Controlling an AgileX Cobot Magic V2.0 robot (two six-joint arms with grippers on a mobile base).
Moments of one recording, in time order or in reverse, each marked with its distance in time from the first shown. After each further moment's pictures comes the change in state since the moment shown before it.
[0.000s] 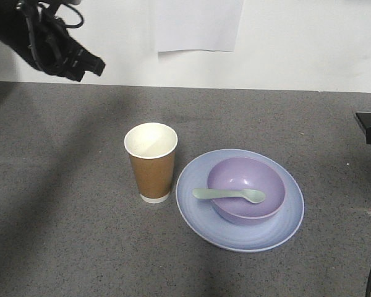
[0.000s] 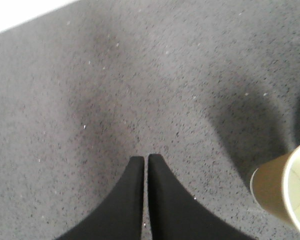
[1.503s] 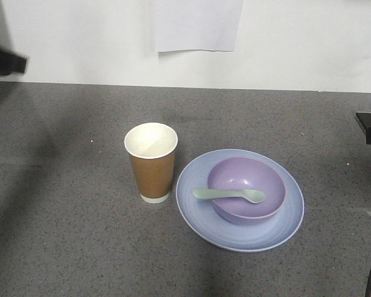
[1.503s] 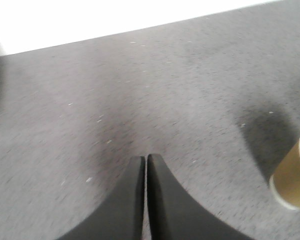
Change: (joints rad) left arm 0.158 -0.518 0.569 -0.040 -0.332 -0.012; right arm 0.000 0.000 0.000 0.000 0.000 0.000
